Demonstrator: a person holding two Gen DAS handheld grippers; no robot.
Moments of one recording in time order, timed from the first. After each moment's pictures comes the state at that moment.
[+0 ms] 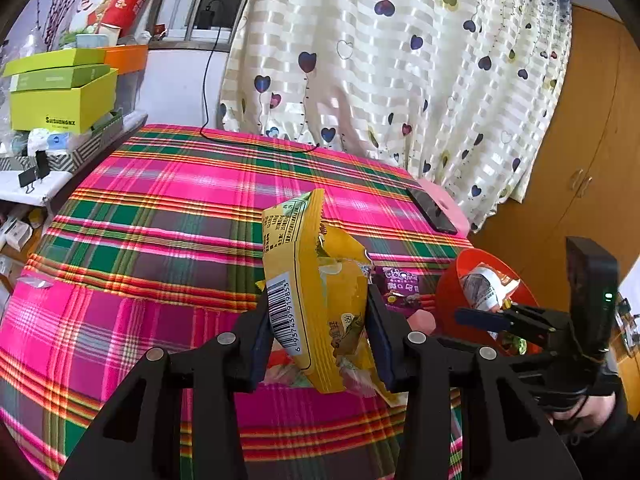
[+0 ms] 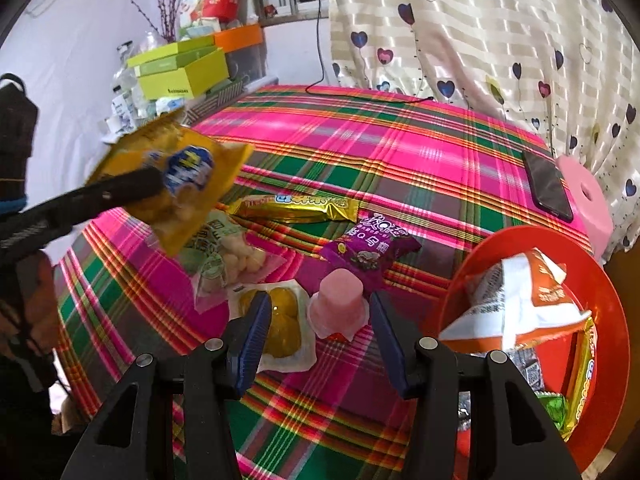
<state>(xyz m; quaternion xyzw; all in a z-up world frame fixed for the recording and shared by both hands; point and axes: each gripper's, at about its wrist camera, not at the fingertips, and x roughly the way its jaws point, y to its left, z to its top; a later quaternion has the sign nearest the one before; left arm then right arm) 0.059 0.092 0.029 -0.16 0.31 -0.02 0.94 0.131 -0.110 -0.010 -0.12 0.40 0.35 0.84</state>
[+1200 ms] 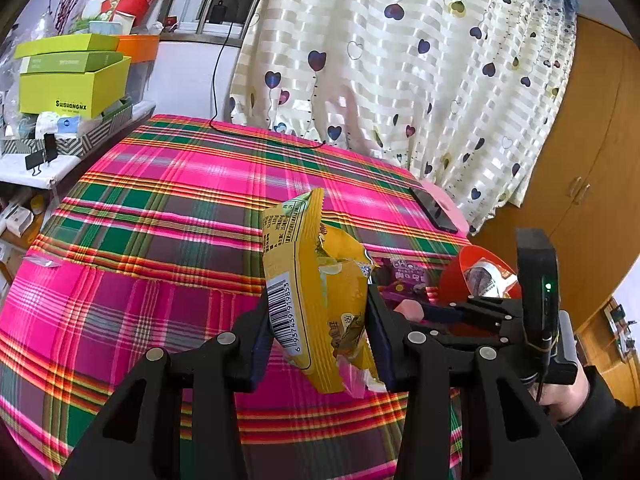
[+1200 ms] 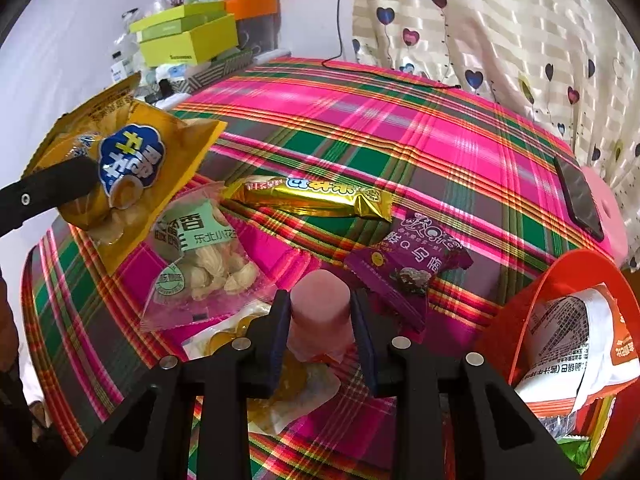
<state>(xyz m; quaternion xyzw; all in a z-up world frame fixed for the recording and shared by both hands) 0.043 0.103 0.021 -0.18 0.31 -0.02 0.93 0.150 -0.066 -0.042 -0.16 0.41 0.35 0.82</state>
